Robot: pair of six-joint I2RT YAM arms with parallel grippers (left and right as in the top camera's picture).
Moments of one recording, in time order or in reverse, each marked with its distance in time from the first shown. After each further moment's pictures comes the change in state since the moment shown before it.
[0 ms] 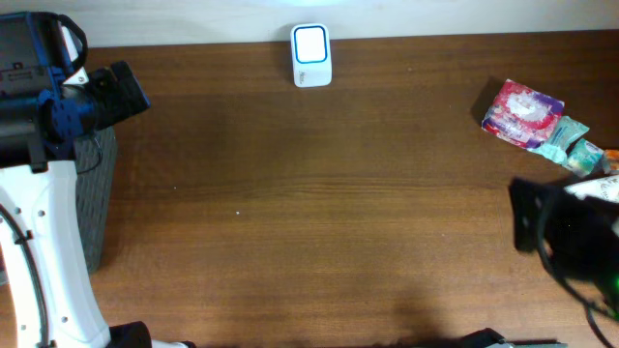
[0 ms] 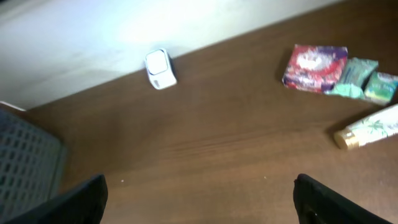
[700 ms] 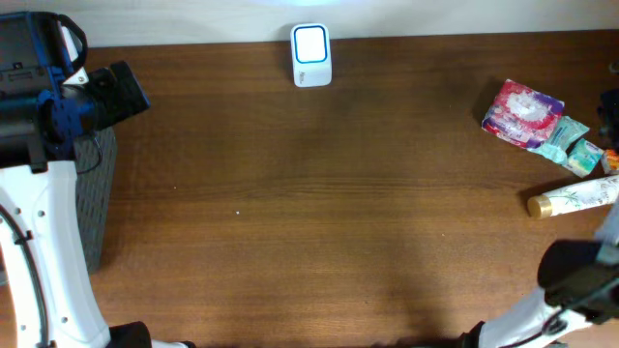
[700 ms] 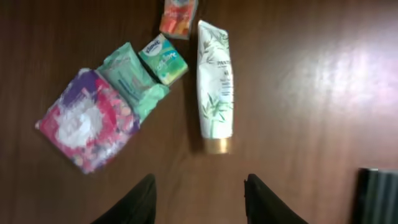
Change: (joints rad) left arm 0.000 0.000 0.000 0.000 0.000 0.000; right arm -0.754 0.776 0.002 0.100 0.194 0.426
